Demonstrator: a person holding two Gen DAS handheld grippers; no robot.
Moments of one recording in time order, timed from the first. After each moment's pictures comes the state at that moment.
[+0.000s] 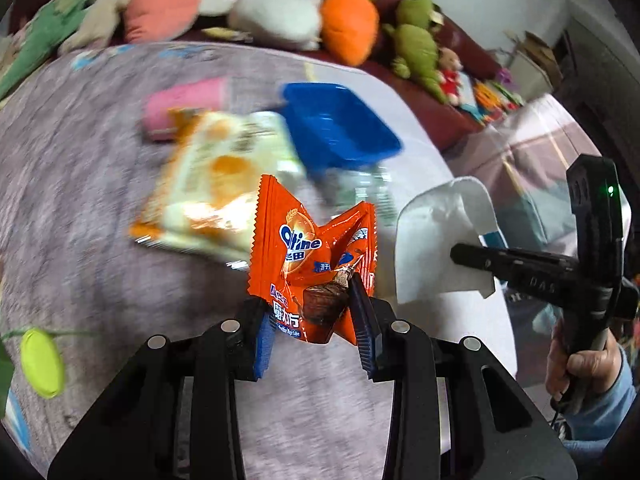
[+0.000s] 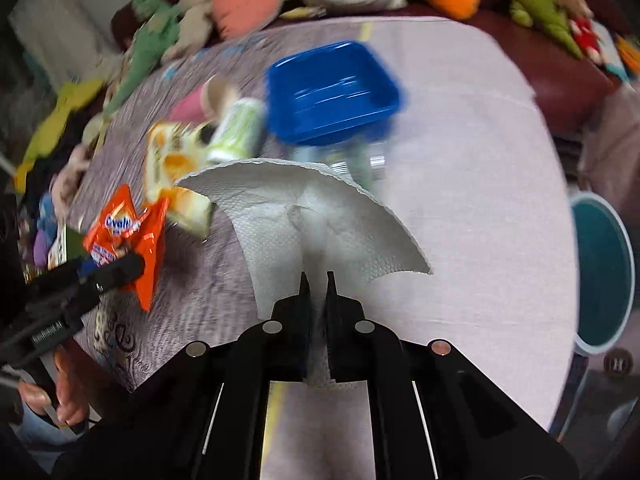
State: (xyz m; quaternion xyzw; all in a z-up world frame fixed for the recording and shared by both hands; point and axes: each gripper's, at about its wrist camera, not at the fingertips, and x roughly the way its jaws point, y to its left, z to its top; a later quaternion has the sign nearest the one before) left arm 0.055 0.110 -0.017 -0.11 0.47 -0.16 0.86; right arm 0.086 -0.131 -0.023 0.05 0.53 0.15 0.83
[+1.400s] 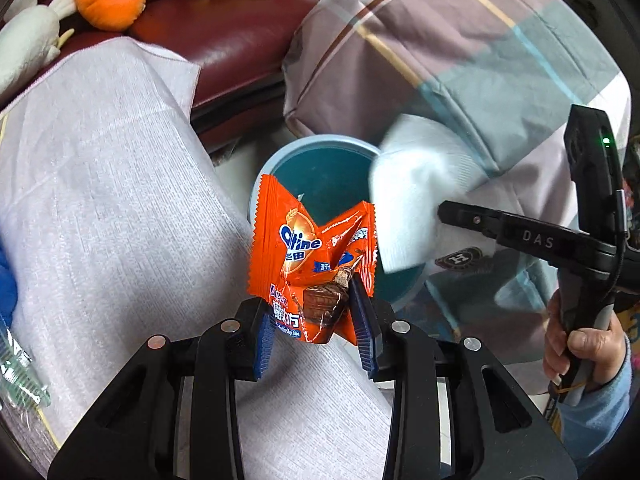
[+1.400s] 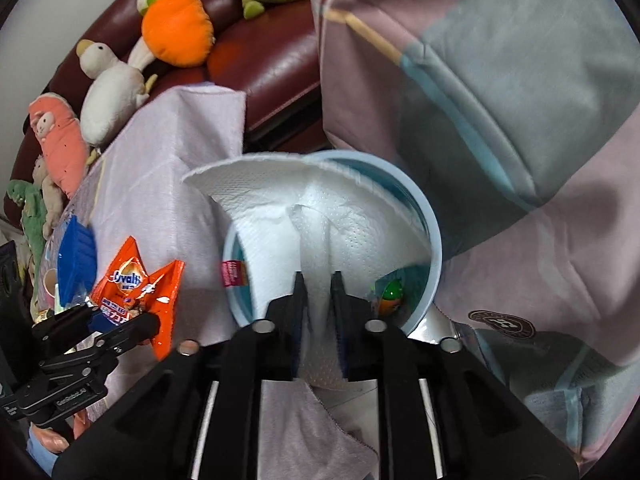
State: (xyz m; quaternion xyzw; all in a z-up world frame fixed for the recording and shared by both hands) left arm 0.161 -0.258 -0.054 0.06 0.54 -0.34 0.76; right arm 0.091 -0.477 -0.065 0.24 0.51 -0.07 0.82
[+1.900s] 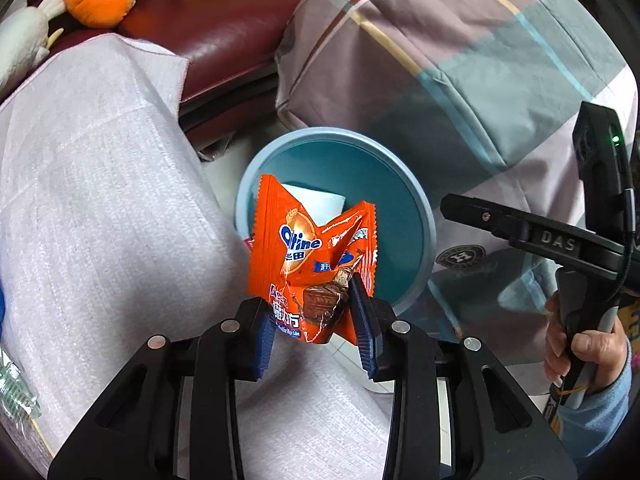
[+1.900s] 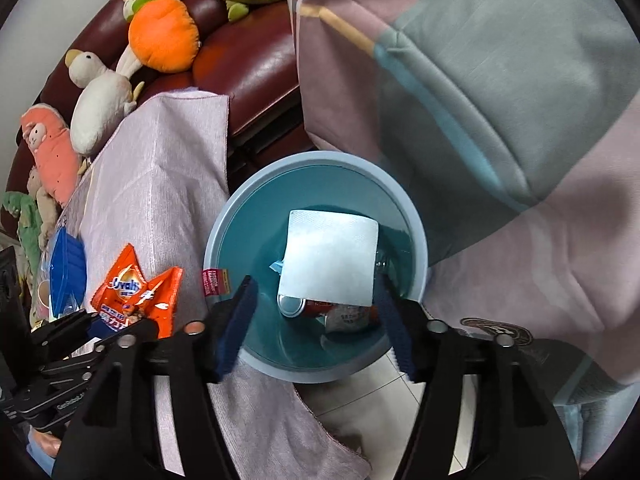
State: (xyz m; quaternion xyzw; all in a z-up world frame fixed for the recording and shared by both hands) left arm 0.163 -0.279 -0.065 0.07 0.55 -0.35 0.76; right arm 0.083 -0.492 -0.066 0.24 0.50 -0.08 0.83
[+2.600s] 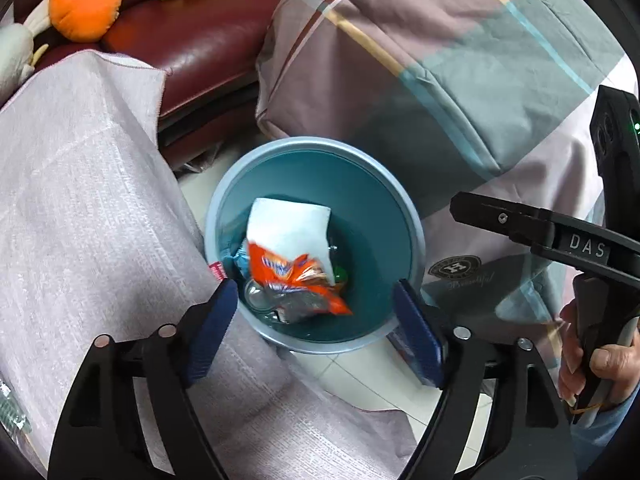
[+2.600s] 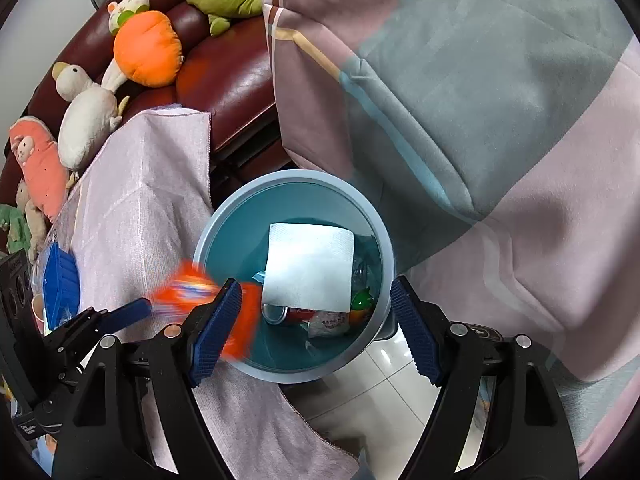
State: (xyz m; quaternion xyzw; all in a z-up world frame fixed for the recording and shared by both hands) left arm 0.161 -0.304 -0.070 0.08 0.54 -0.35 0.76; right arm 0.079 -0.506 -0.053 0.24 0.50 -0.12 0.82
